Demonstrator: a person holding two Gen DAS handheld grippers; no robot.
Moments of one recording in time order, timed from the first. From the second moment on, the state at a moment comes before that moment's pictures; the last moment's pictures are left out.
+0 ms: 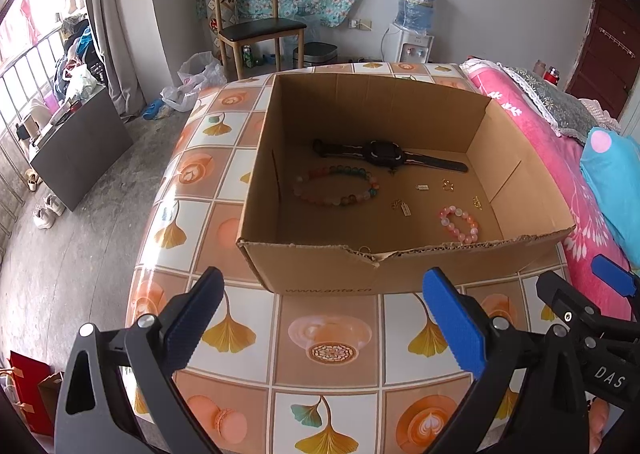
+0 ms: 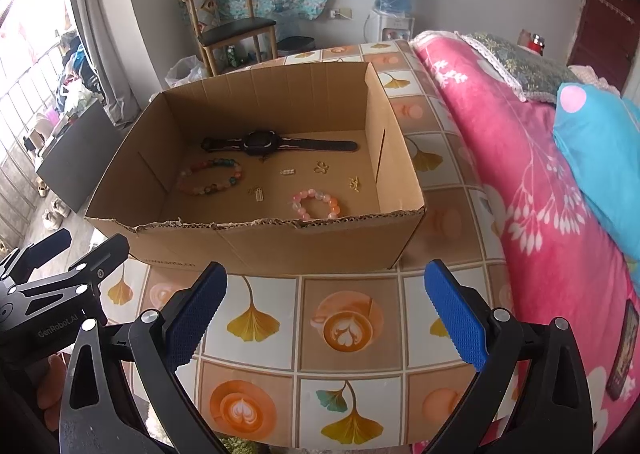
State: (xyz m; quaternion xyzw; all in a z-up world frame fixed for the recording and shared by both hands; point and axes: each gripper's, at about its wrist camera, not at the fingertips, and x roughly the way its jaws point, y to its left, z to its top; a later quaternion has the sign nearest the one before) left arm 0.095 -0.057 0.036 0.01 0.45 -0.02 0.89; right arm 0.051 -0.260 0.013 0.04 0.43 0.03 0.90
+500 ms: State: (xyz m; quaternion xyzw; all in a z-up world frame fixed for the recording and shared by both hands) left arm 0.095 -0.056 0.036 0.01 0.45 -0.02 0.89; right arm 0.052 -0.260 0.013 0.04 0.43 0.03 0.90
